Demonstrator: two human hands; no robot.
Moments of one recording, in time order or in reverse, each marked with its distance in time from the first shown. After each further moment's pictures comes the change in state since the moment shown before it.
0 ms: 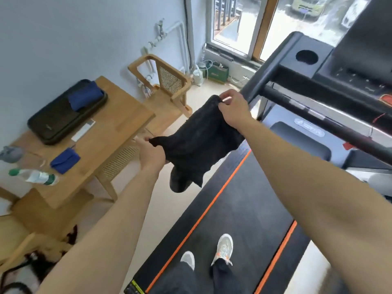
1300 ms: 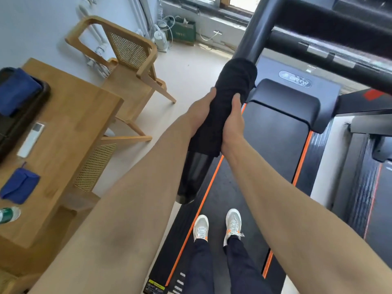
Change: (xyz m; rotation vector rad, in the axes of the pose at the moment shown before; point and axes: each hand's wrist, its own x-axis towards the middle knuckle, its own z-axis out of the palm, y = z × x) left_hand 0.097 0.015 0.146 0.228 -0.850 -0.125; right_hand 0.023 0.117 0.136 1.050 0.351 0.518
